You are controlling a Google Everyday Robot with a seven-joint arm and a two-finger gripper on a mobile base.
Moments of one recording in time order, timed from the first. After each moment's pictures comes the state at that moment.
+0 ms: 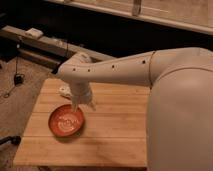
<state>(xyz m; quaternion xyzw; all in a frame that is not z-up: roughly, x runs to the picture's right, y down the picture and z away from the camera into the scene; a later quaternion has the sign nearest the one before) -0.104 0.103 0.703 -0.26 0.23 0.64 0.68</state>
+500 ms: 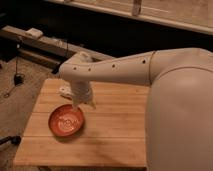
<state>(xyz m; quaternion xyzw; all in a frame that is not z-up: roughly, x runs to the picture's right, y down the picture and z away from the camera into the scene) -0.101 0.094 0.713 -0.27 0.22 0.62 0.70</state>
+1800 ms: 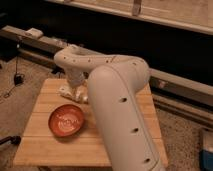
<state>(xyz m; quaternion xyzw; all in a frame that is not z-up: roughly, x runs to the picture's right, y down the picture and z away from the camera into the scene) -0.149 0.025 0.862 -0.30 0.20 0.41 0.84</state>
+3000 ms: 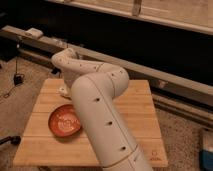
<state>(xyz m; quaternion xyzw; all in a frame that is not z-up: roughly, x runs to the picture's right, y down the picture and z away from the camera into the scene) -0.180 0.036 0.923 -0.34 0.19 0.34 0.86</state>
